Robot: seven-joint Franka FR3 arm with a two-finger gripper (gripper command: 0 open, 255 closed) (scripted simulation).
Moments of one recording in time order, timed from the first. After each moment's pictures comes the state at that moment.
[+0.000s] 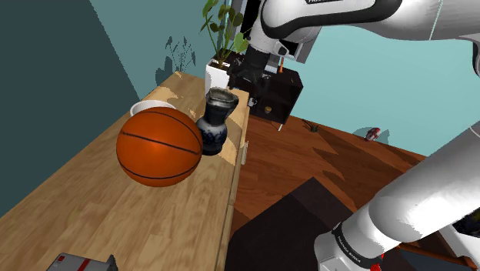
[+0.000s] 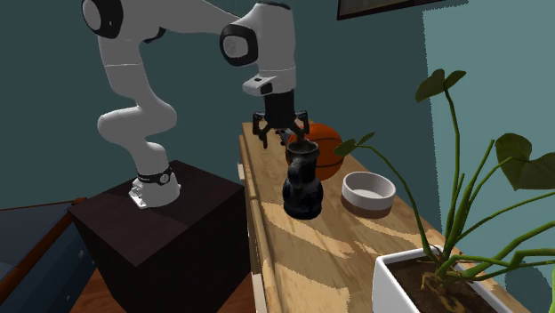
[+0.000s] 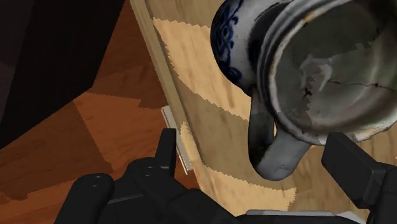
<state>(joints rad) -0.16 -0.05 0.29 -2.00 0.10 1.99 1.23</state>
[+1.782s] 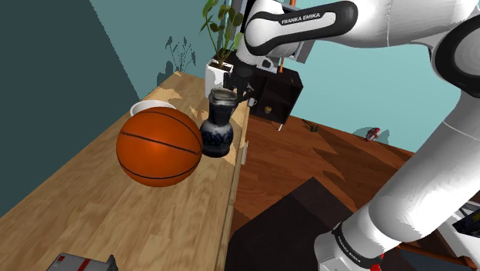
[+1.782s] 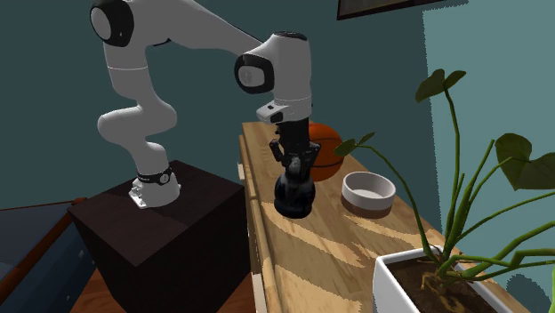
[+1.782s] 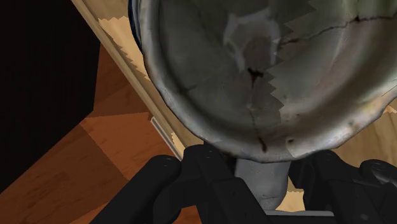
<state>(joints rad) -0.16 0.13 0.29 -1.93 0.05 2.10 1.47</state>
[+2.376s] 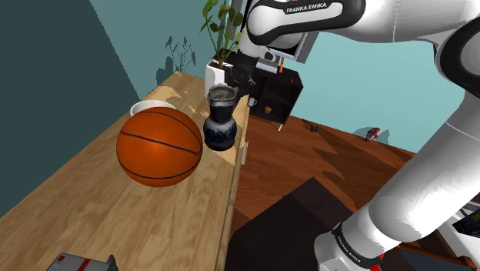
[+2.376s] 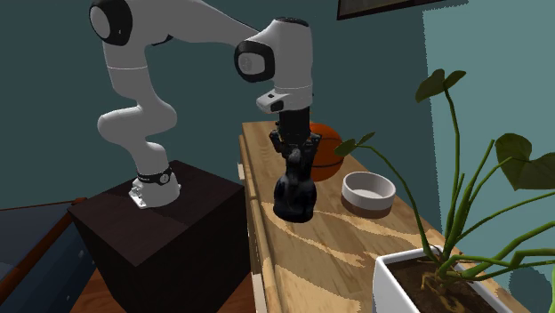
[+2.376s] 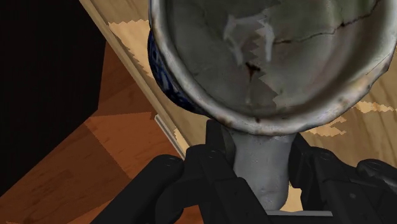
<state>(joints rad) -0.16 0.11 0.29 -1.89 0.06 2.03 1.47</state>
